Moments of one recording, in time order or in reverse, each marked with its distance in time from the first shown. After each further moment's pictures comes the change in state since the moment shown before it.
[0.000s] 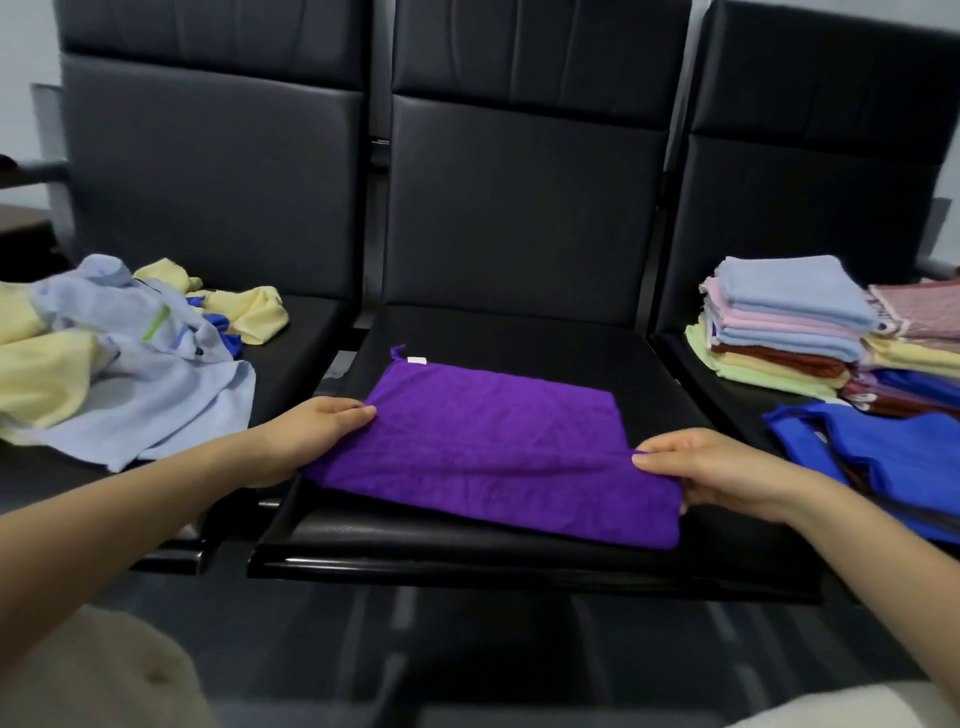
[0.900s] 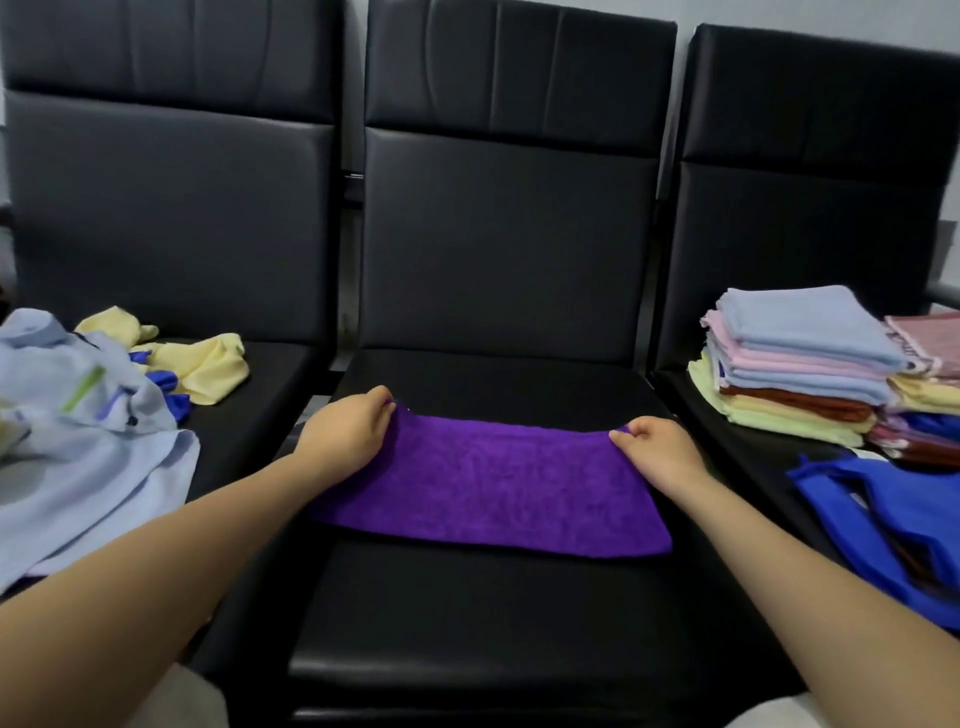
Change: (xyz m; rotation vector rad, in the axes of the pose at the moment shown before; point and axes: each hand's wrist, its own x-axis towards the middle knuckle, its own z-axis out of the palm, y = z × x) left_hand 0.122 0.020 0.021 0.839 0.374 0.306; right_hand 0.134 -0.007 -0.031 -0.392 0.712 -0.036
